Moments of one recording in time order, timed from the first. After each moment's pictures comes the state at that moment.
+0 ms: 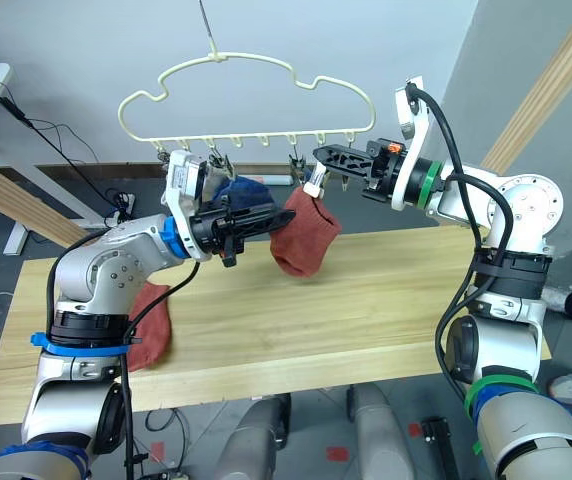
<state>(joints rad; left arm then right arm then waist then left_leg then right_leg) -0.72 0.50 0.05 0.09 -0.72 0.73 -1.05 -1.06 -0.32 -0.35 0.15 1.01 1.36 0.37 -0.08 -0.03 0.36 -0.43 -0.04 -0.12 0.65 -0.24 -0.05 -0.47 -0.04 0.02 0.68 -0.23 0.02</state>
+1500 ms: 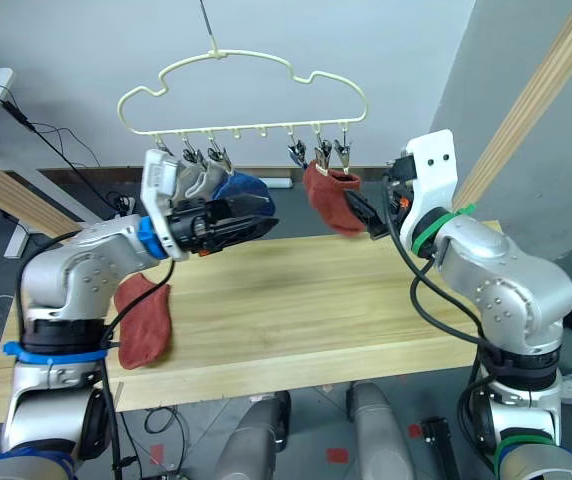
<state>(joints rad) -0.65 0.60 0.15 -0.03 -0.73 0.81 -0.97 -0.65 -0.39 -0.07 -0.52 0.59 1.07 0.02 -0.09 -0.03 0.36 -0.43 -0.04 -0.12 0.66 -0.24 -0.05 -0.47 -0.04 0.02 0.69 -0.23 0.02</state>
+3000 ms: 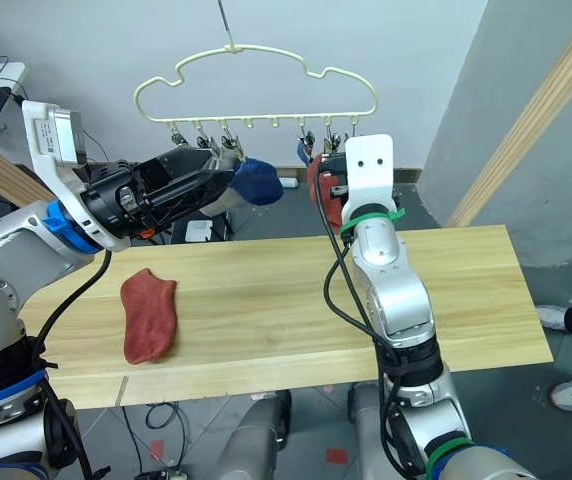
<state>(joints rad) -0.60 0.68 0.38 -0.36 -1.14 0.99 -0.51 -0.71 0.05 0.12 -0.21 -0.06 0.68 -0.22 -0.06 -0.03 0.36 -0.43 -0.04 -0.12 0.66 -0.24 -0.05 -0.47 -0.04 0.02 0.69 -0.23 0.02</state>
